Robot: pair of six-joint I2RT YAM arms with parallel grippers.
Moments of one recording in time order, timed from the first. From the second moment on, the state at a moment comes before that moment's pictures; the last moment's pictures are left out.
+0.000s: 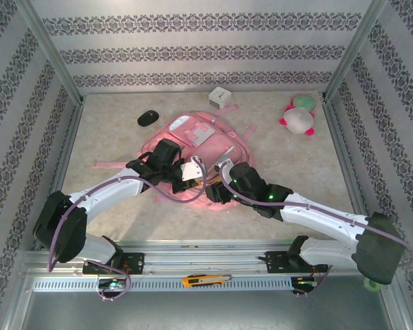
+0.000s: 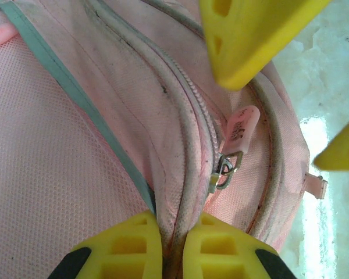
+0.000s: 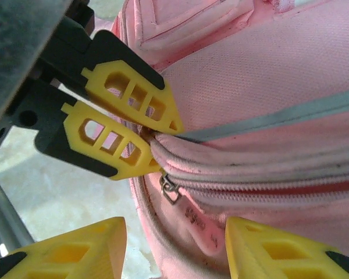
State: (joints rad) left arm -0.59 1.42 0.92 -0.36 0.45 0.67; right arm 0.87 1.16 0.69 -0.15 -0.06 0.34
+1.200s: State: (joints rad) left arm -0.50 1.31 0.86 -0.36 0.43 0.41; right arm 0.66 1.16 0.62 -0.15 -0.23 0.37
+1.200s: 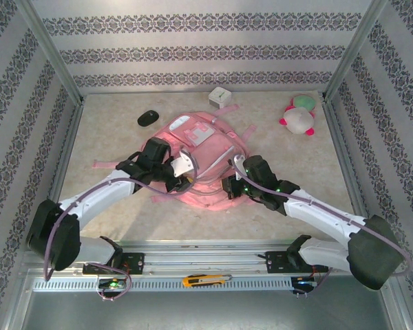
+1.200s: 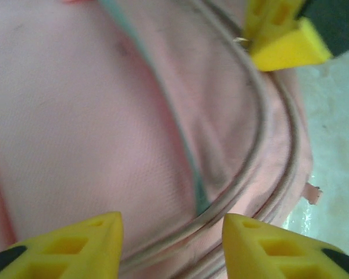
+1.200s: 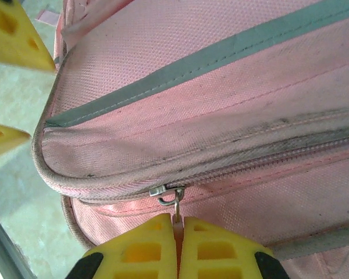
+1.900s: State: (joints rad) left arm -0.33 1.17 0.60 -0.34 0.00 -0.62; right arm 0.86 1.14 0.57 -0.13 -0.17 0.47
